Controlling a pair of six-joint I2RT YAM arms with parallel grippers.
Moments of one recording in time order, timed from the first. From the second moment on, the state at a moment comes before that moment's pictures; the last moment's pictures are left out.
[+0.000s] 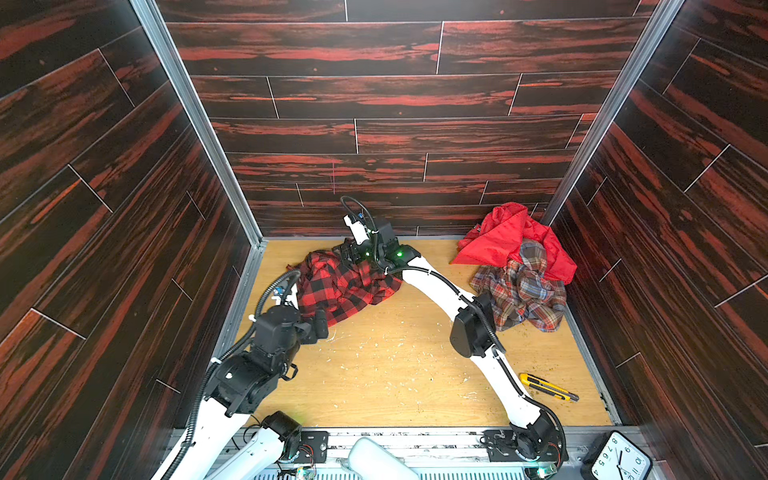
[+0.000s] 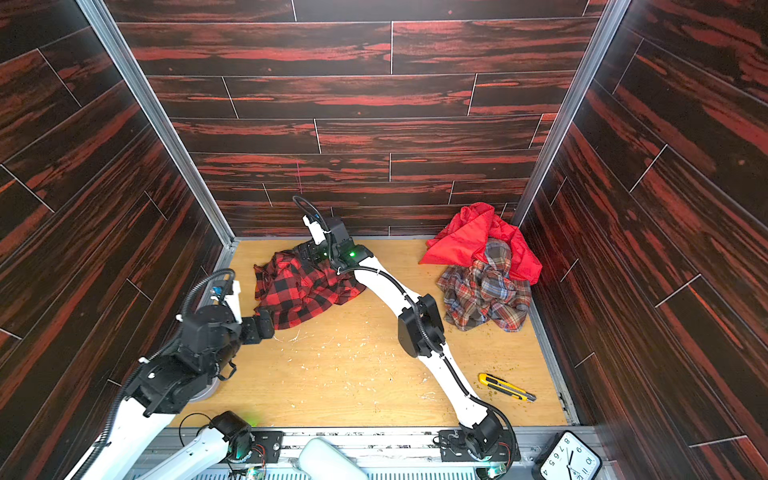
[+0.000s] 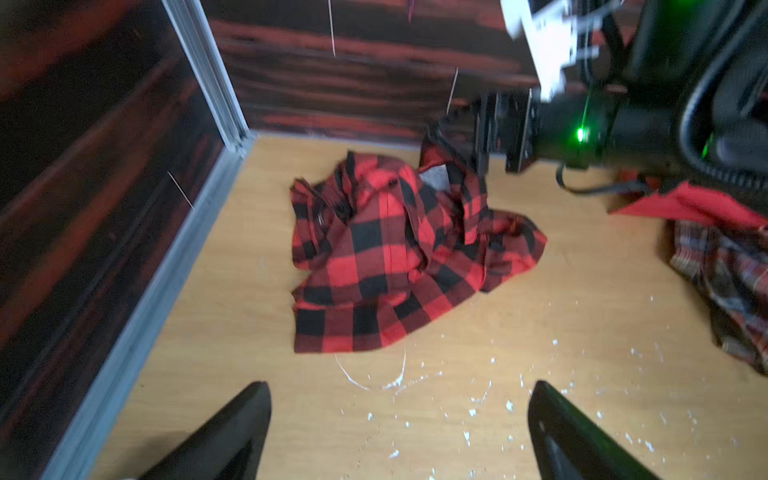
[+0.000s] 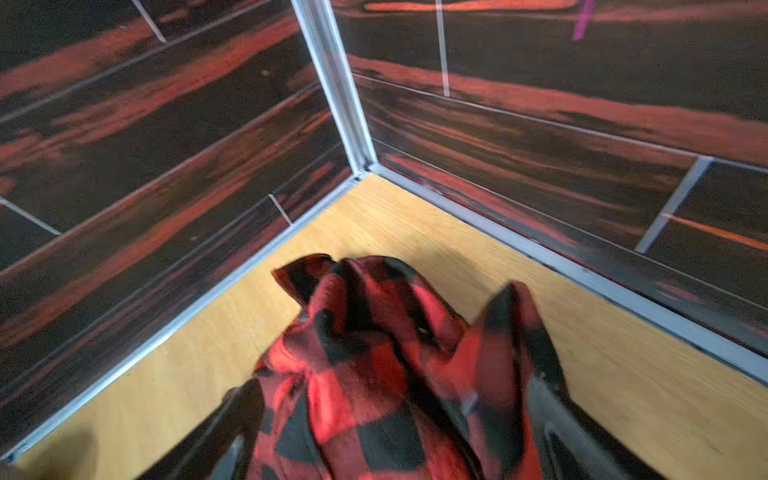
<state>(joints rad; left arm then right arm) -0.49 0.72 0.97 -0.77 -0.40 -0.34 0.75 2.52 2.49 -0.35 -0.16 0.15</state>
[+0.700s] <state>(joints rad) -0.14 1.49 1.36 -0.67 -0.06 -0.41 0.65 1.31 1.01 -0.02 -0.21 0.31</state>
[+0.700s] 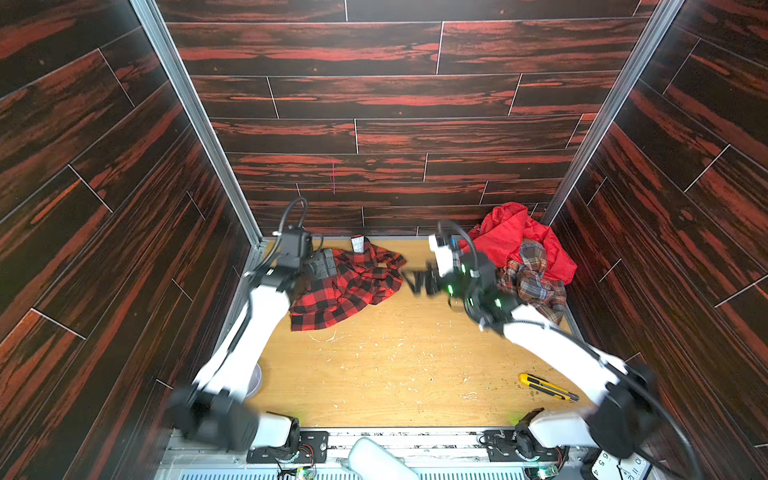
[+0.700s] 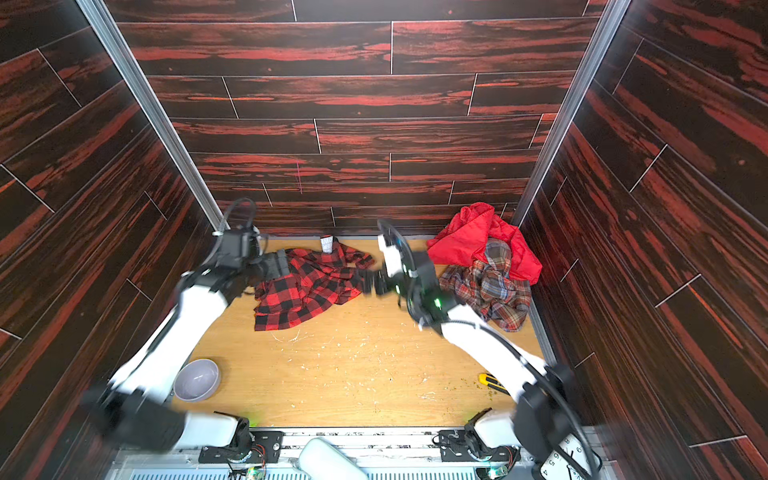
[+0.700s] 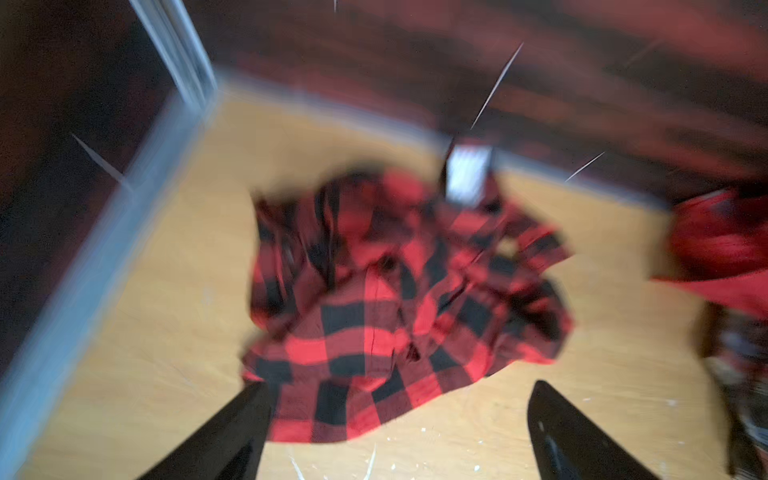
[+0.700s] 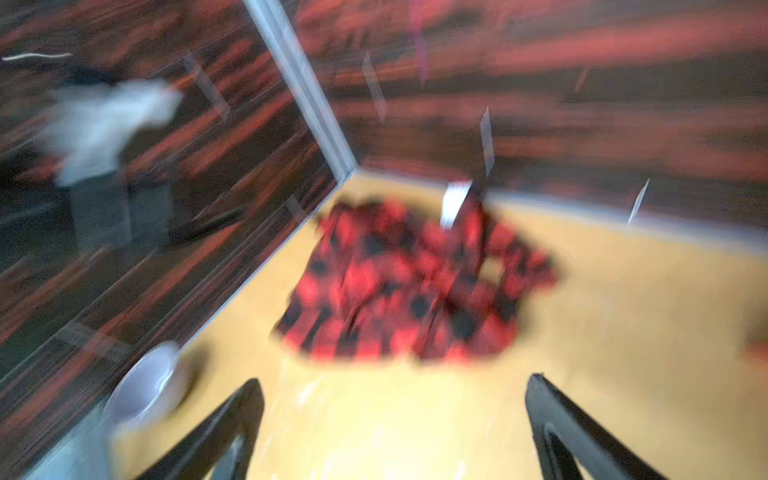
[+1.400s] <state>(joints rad) -0.06 2.11 1.67 -0.67 0.12 -0.50 0.77 1.10 0.75 -0.09 -0.17 0.36</state>
